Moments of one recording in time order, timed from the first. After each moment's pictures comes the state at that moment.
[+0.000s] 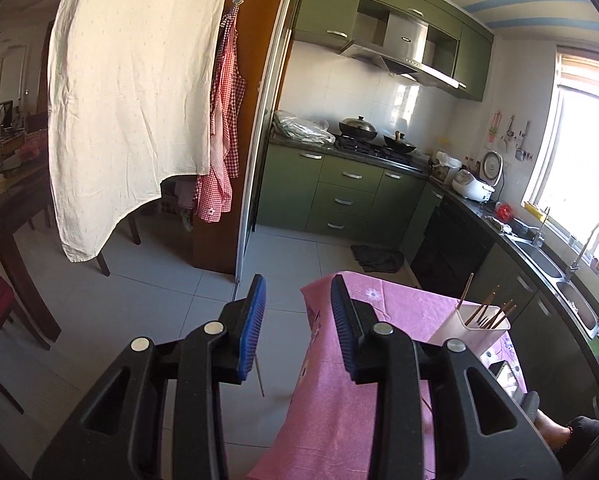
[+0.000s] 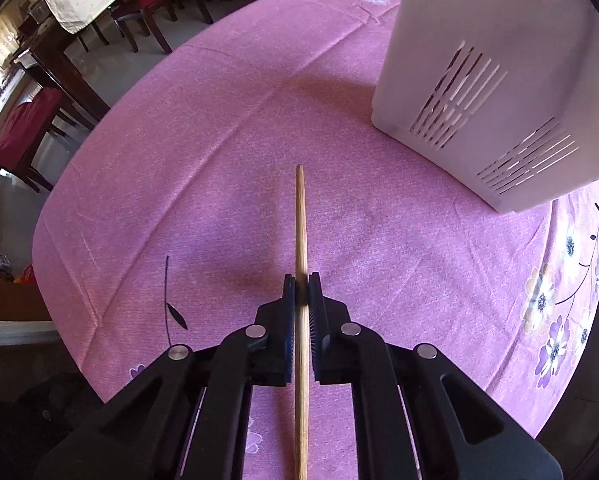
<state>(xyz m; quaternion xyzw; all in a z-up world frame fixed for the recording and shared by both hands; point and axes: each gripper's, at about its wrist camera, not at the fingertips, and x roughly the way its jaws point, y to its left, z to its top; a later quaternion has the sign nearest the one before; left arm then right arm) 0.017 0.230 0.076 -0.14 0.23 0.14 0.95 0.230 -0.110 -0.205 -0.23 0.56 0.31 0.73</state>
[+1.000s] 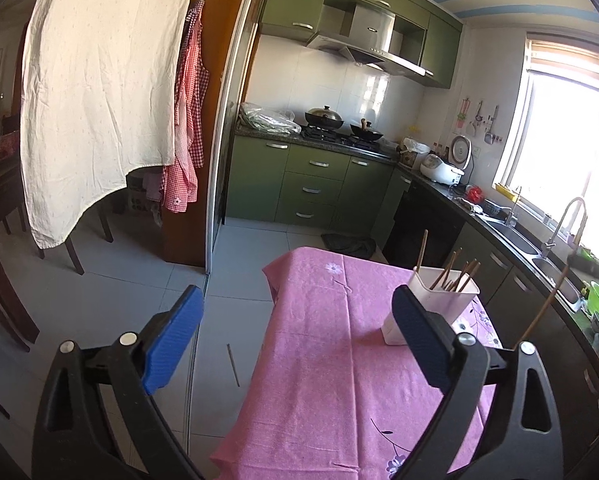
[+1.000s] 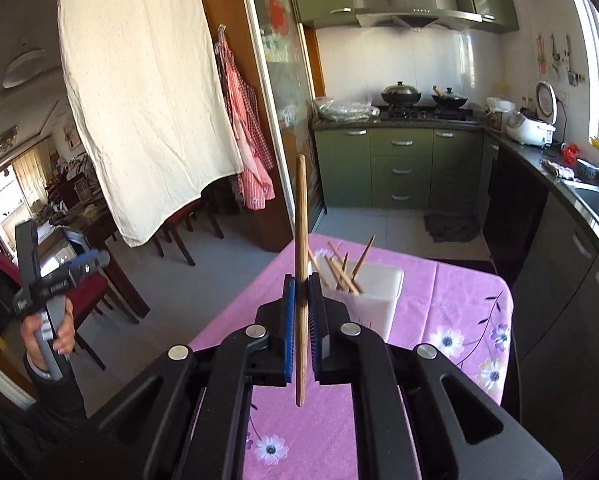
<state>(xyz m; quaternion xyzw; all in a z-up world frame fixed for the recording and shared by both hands) 0.011 0.163 0.039 -0.14 0.24 0.07 0.96 0.154 -0.264 0.103 -0.02 0.28 0.34 0.90</state>
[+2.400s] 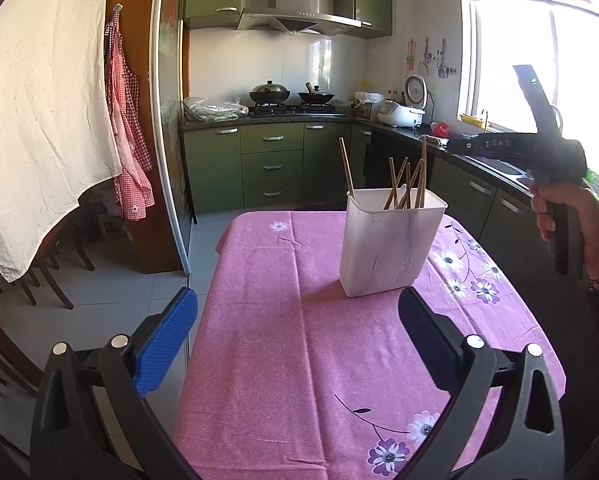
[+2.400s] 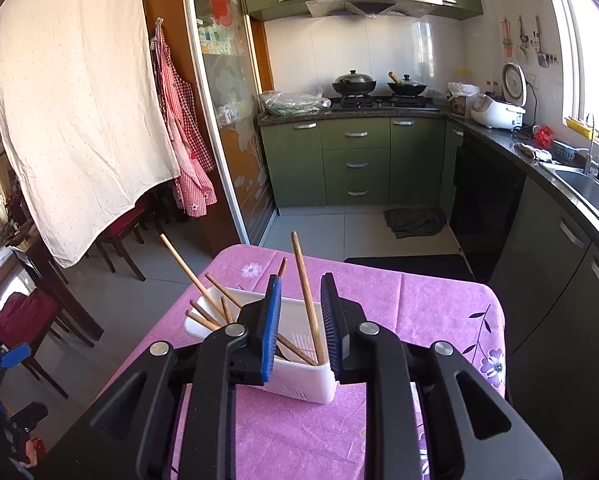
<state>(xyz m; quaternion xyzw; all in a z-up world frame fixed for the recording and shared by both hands) 0.047 0.045 -0.022 -0.02 0.27 0.02 0.96 0.302 -0.254 0.008 -0.01 0.29 0.26 0.92</state>
